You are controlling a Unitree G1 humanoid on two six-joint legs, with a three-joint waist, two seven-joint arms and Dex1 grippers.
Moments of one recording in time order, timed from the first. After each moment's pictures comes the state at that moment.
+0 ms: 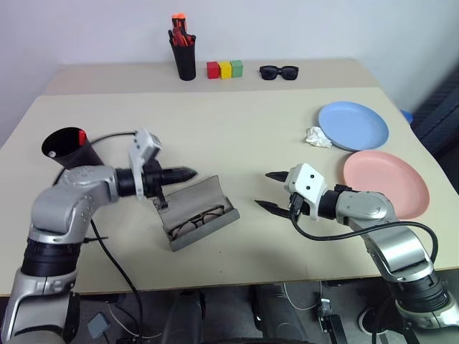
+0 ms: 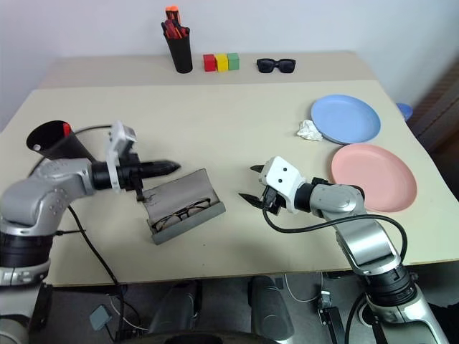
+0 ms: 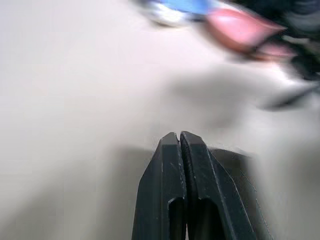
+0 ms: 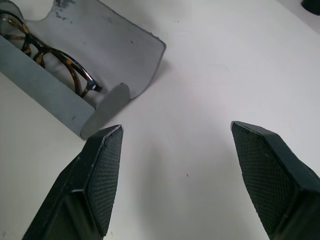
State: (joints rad) left arm -0.49 0.73 0.08 -0.12 -0.51 0.81 -0.91; right arm -0.27 -0.64 0.14 -0.43 0.19 0.49 0.79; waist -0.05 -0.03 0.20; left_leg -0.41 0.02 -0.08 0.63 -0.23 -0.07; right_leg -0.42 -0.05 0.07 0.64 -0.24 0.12
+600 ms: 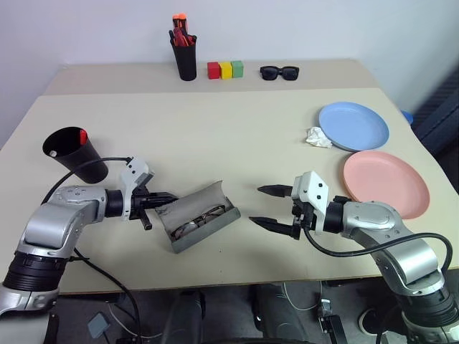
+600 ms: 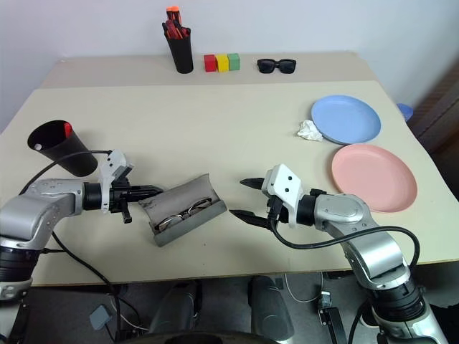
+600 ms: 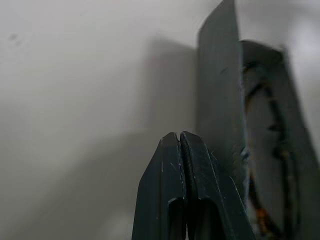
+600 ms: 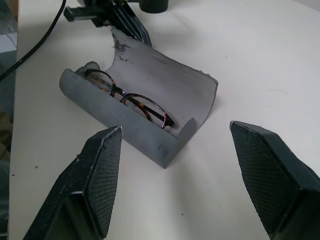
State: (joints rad) left arm -0.32 0.82 0.01 -0.16 -0.48 0.80 -1.04; right arm -0.20 -0.65 0.09 -0.53 0.40 0.55 0.87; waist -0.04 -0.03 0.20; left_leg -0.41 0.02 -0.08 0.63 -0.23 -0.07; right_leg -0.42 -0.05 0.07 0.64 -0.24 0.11
